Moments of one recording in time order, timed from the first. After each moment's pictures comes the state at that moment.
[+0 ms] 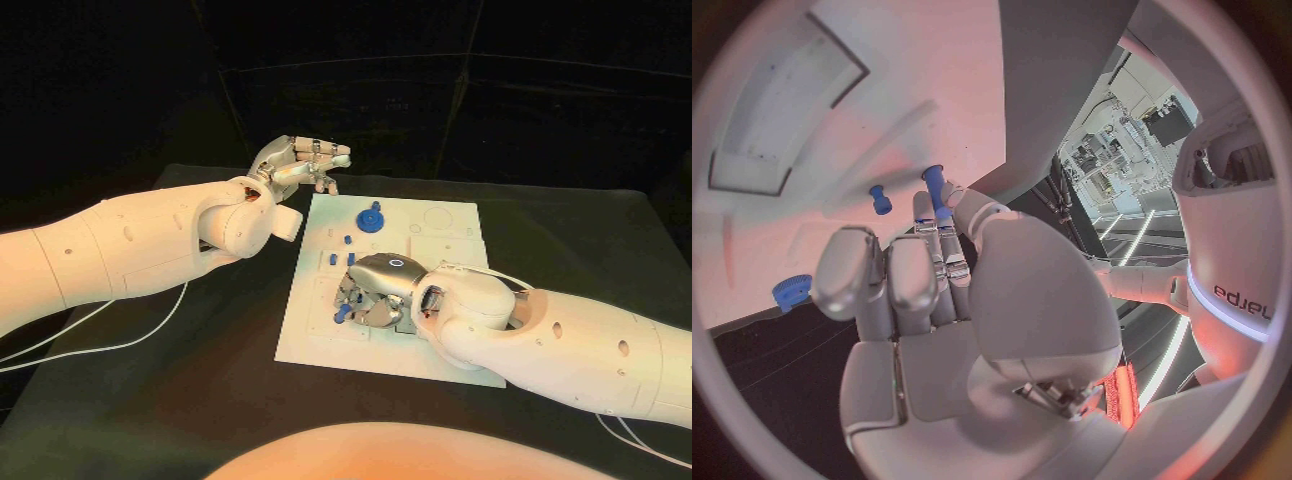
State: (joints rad) left arm 1.22 -0.81 -0.07 1.39 -0.05 -0.24 0.42; left_hand 1.39 -0.08 0.32 0.03 0.08 1.01 0.19 0.13 0.07 1.07 0.11 0.24 0.09 1.22 0.03 1.05 0.52 0.17 1.22 0.12 0.53 0.76; right arm 1.04 -0.57 -0.05 1.65 -1.66 -0.16 -0.17; right_hand 1.41 -0.09 0.40 0.01 0.13 1.09 0.14 0.09 0.07 1.21 0.07 0.17 0.07 1.47 -0.01 1.25 0.99 0.09 1.38 0.09 1.31 1.09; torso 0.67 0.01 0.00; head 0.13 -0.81
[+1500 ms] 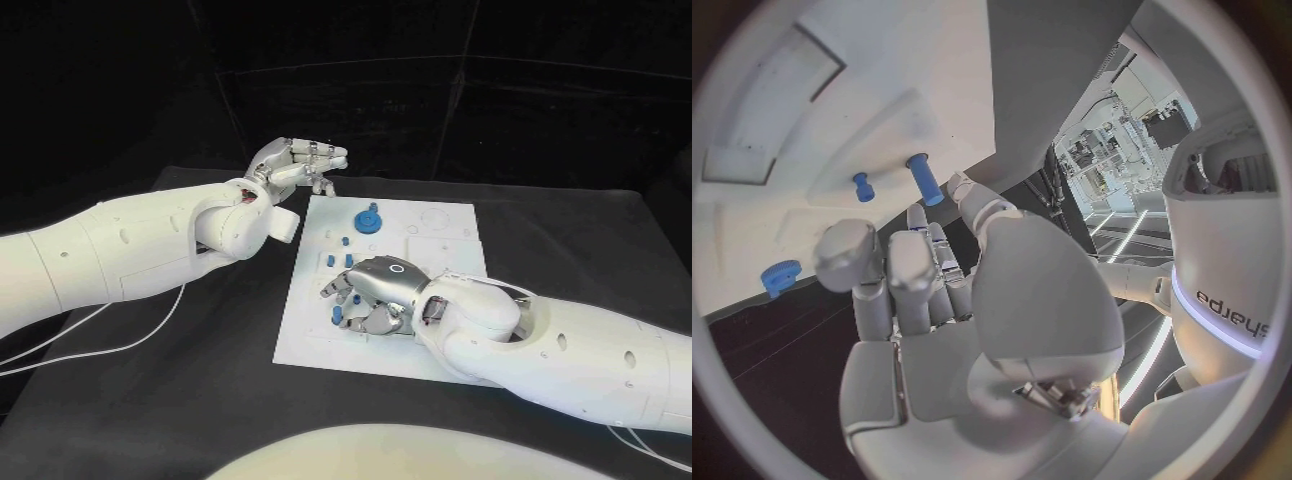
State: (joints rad) left arm 1.22 -0.81 -0.07 1.38 -0.05 -0.24 0.41; left_hand 1.39 -0.08 0.32 0.03 0.08 1.01 0.19 0.13 0.07 1.07 0.11 0.24 0.09 1.22 0.03 1.05 0.52 0.17 1.22 0.12 0.52 0.76; right arm 1.04 -0.61 -0.07 1.70 -1.68 -0.26 -0.13; right_hand 1.37 -0.14 0.32 0.01 0.13 0.78 0.15 0.06 0.06 1.03 0.10 0.13 0.07 1.46 0.00 1.22 0.90 0.11 1.33 0.11 1.24 0.98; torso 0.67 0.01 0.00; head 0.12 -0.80
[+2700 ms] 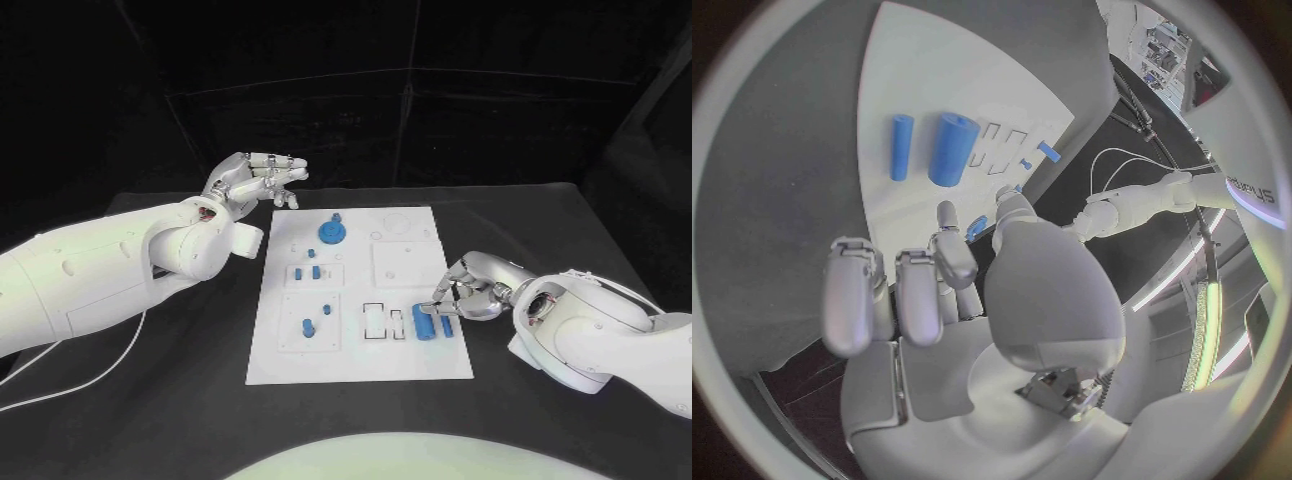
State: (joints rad) left arm 1.22 -0.82 -0.07 1.38 -0.05 -0.23 0.41; left_hand 1.39 -0.08 0.31 0.02 0.08 1.01 0.19 0.13 0.07 1.07 0.11 0.24 0.09 1.22 0.03 1.05 0.52 0.17 1.22 0.12 0.52 0.75; right arm 1.05 -1.09 -0.06 1.93 -1.32 -0.36 -0.48; right_hand 1.21 -0.11 -0.07 0.29 0.27 1.00 0.10 0.27 0.16 1.36 0.02 1.21 1.14 1.47 -0.05 1.44 1.27 0.07 1.46 0.06 1.43 1.29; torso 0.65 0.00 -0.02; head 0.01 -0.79
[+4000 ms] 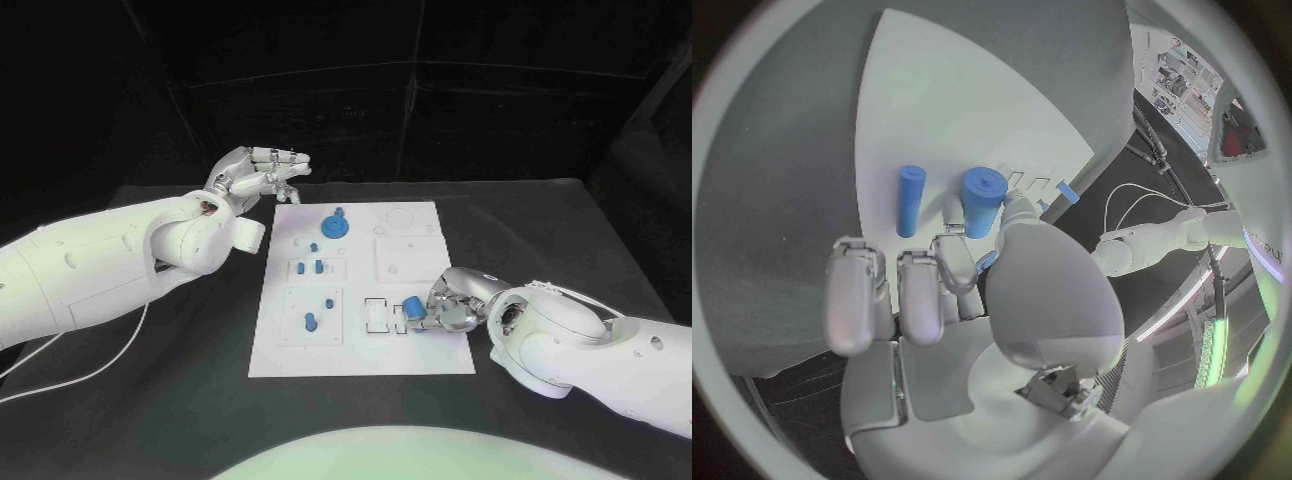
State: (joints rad) left arm 1.22 -0.83 -0.07 1.39 -0.05 -0.22 0.41; left_hand 1.39 -0.08 0.31 0.02 0.08 1.01 0.19 0.13 0.07 1.07 0.11 0.25 0.09 1.22 0.02 1.05 0.52 0.17 1.22 0.12 0.52 0.75; right arm 0.99 -0.96 -0.06 1.84 -1.46 -0.30 -0.56; right_hand 1.24 -0.07 -0.13 0.28 0.27 1.01 0.09 0.33 0.21 1.37 0.01 1.24 1.20 1.47 -0.05 1.45 1.29 0.07 1.46 0.05 1.43 1.30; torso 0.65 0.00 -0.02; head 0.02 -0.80
